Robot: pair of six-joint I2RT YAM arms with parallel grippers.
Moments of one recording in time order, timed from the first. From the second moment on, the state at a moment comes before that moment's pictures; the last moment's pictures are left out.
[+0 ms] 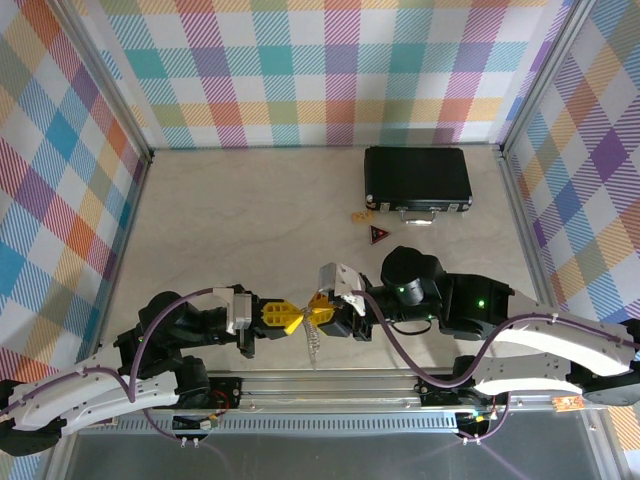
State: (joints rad) left arm -1.15 0.49 0.63 0.02 0.32 0.00; right arm 1.31 1.01 1.21 -0.57 -0.20 -0.05
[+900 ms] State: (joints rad) left arm -1.15 0.53 0.75 -0.28 0.17 0.07; right arm 1.31 1.06 1.26 -0.71 -0.17 -0.11
